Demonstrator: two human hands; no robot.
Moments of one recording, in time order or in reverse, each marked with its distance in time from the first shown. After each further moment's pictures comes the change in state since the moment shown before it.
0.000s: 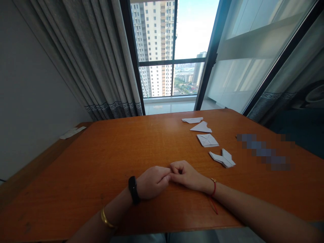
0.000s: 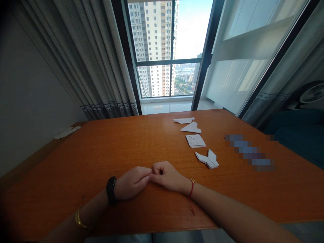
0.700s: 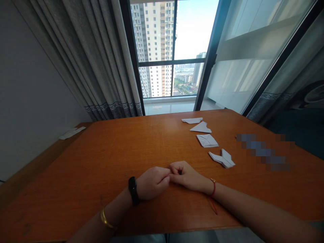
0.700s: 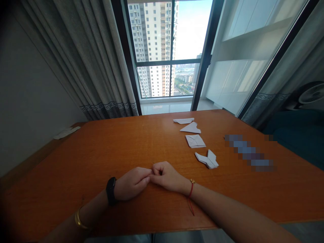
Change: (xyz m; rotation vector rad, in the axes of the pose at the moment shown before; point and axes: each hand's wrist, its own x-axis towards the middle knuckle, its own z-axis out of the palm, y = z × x) left_hand 0.001 0.001 0.000 0.037 0.007 -0.001; right_hand 0.001 0.003 0.000 -0.032 -0.002 -0.004
